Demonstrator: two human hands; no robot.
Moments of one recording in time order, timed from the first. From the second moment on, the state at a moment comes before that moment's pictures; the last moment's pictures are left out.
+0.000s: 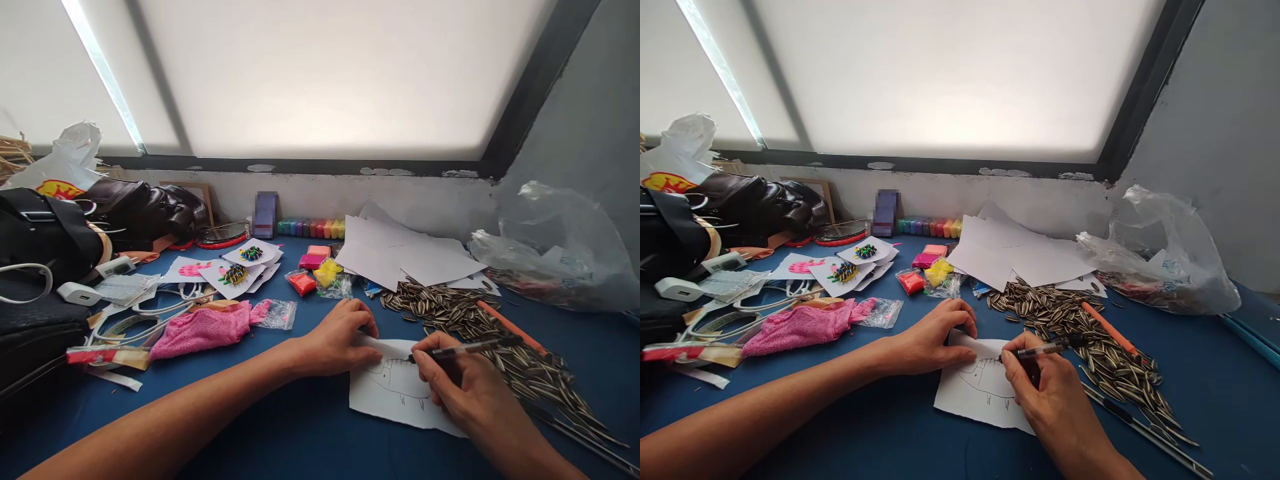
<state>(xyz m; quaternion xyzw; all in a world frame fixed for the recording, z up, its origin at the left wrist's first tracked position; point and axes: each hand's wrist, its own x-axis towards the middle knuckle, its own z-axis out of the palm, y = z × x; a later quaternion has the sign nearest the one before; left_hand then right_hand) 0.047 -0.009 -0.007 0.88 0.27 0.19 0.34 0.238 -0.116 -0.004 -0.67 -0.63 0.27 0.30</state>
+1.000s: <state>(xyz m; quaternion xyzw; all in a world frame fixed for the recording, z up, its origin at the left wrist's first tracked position) 0.050 -0.002 -0.019 0.89 0.27 0.27 0.25 0.231 -0.098 -0.010 -0.61 -0.66 0.25 0.36</state>
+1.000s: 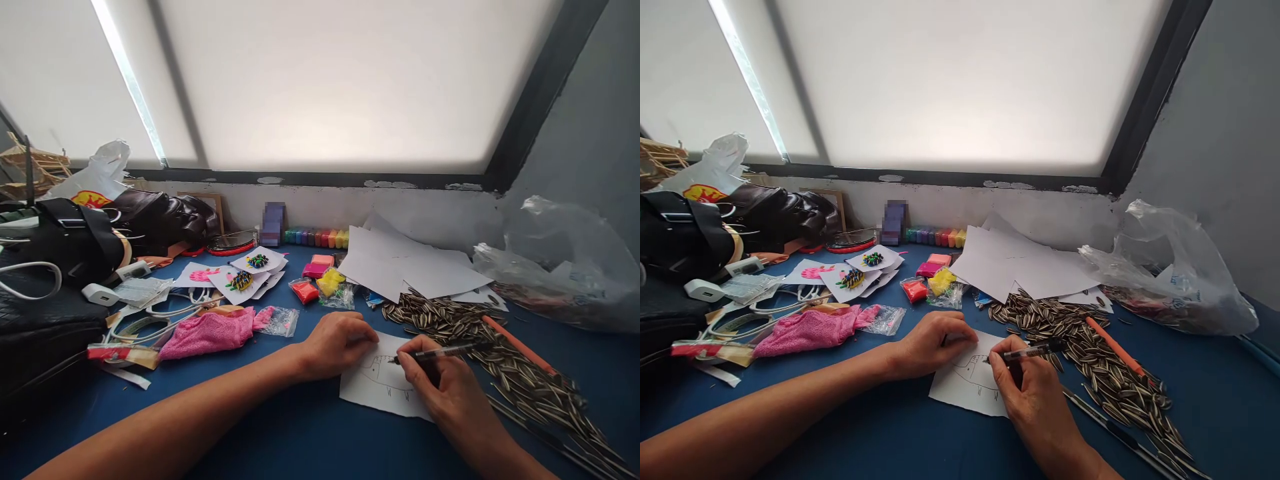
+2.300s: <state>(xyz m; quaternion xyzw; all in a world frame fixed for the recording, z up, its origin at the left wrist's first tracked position) 0.040 -0.003 -0.011 0.92 0.24 0.19 0.26 0.230 -0.098 -0.010 -0.60 -0.68 0.27 0.33</state>
